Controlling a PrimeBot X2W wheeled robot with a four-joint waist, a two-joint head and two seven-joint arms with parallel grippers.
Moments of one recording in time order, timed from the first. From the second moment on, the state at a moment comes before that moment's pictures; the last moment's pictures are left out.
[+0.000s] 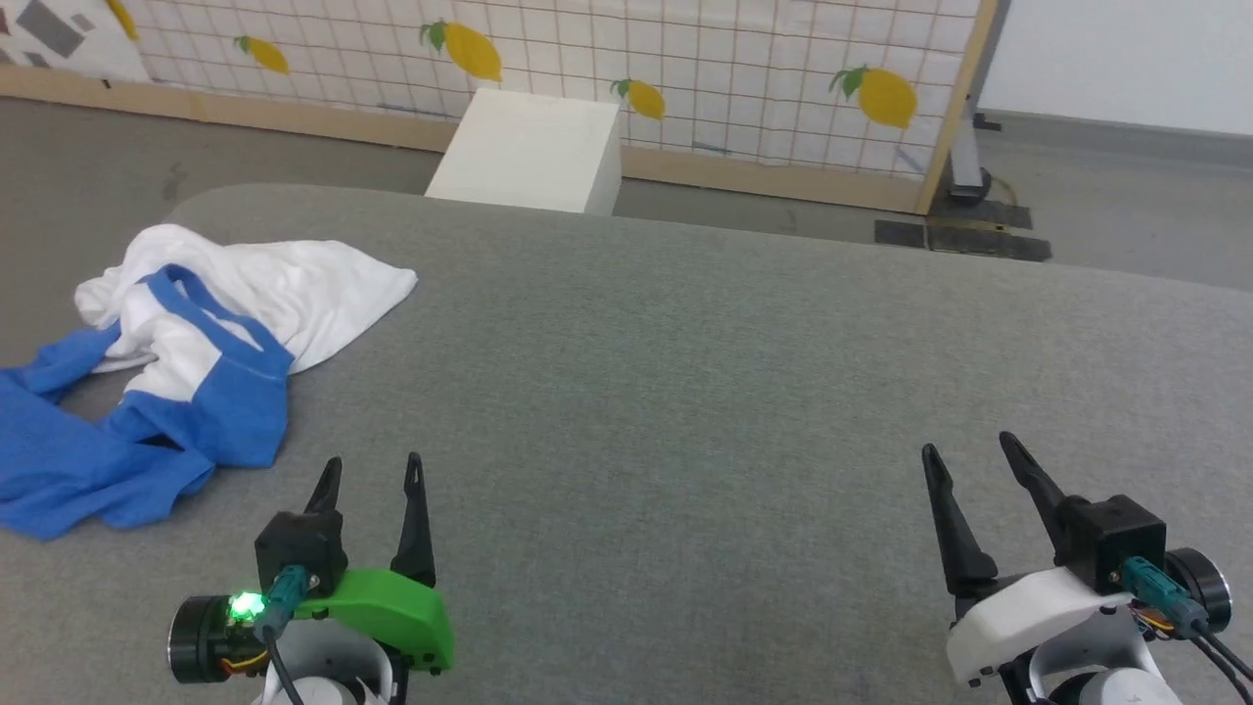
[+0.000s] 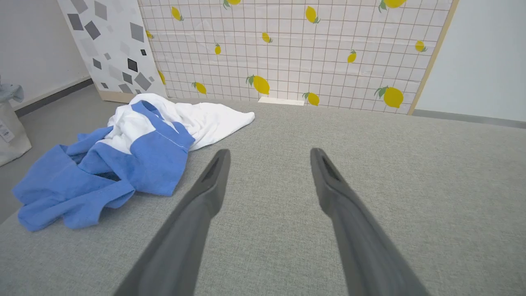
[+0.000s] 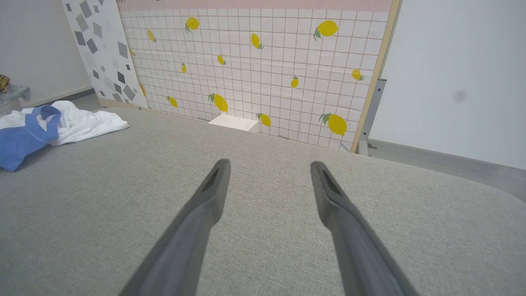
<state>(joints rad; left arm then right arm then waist) -0.02 0.06 -0.04 0.08 -0.07 0.04 -0.07 0.02 -0.05 0.00 0.03 0.04 0.13 -0.05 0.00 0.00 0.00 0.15</state>
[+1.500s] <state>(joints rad) -0.03 0.07 -0.04 0.15 -0.16 0.12 -0.16 0.00 -0.05 0.02 0.07 0.09 0.13 -0.11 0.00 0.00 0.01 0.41</state>
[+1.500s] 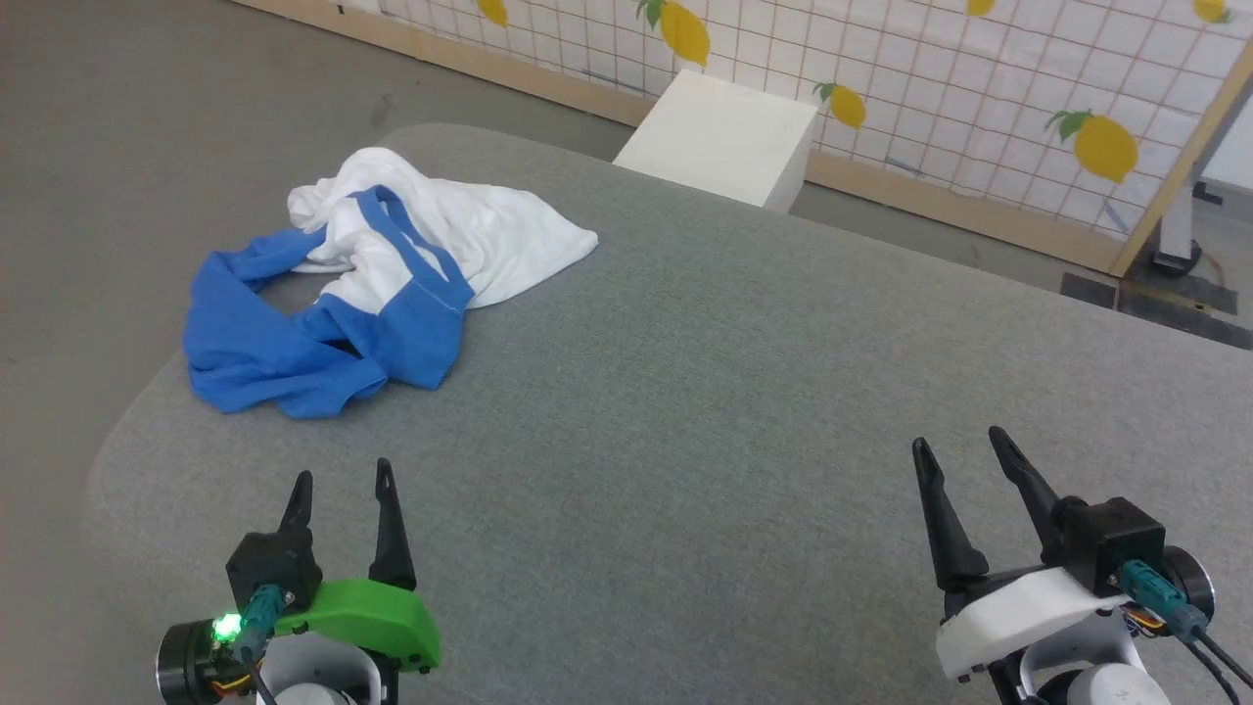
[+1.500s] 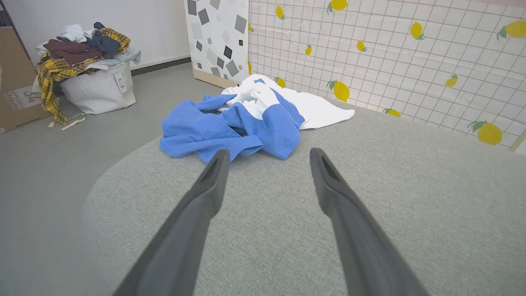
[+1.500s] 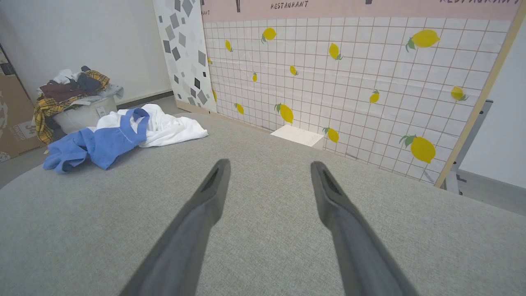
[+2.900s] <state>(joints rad) -0.05 0.16 -0.06 0.21 -0.26 0.18 -0.24 -0.03 -0.05 0.08 0.07 0.11 0.13 -0.15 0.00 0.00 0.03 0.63</state>
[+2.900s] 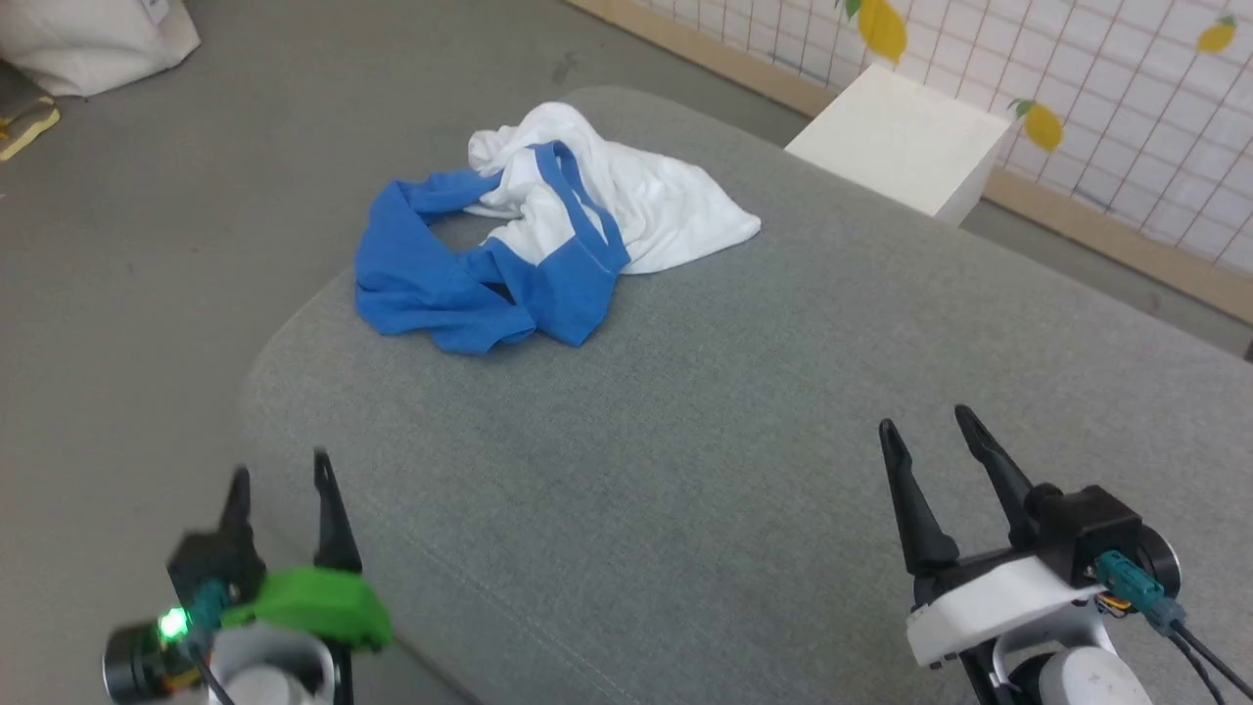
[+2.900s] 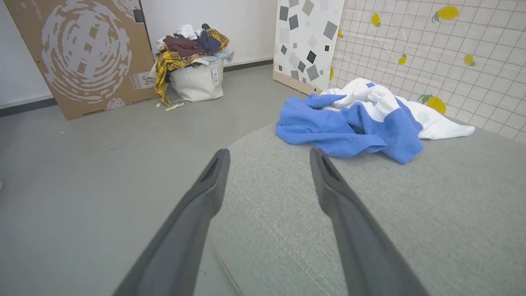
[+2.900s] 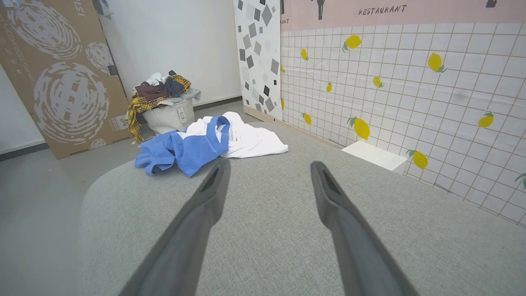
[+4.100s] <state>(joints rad) -0.87 0.47 0.11 0.62 -0.59 0.10 0.53 -0.27 -0.07 0.12 -0.08 0.00 0.13 -0.08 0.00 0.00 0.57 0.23</state>
